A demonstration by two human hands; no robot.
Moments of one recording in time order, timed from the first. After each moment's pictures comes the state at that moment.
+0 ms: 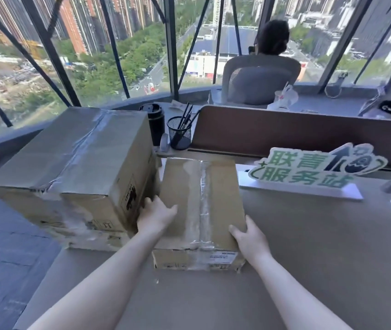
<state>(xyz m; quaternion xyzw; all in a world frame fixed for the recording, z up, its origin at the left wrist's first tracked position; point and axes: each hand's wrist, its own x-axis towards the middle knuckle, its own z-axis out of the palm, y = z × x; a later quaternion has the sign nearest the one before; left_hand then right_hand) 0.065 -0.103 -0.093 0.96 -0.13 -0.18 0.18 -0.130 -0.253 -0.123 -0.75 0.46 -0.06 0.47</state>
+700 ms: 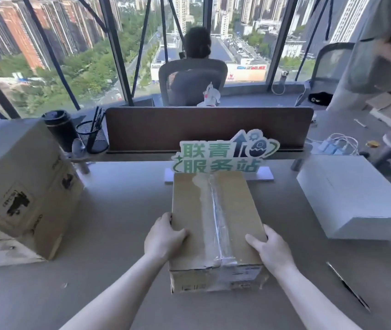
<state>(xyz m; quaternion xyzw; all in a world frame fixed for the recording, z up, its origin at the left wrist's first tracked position) -0.183 -0.252 -0.096 0.89 -0.24 -0.23 0.30 -0.403 -0.403 -0.110 -0.72 0.53 -0.13 0.44</state>
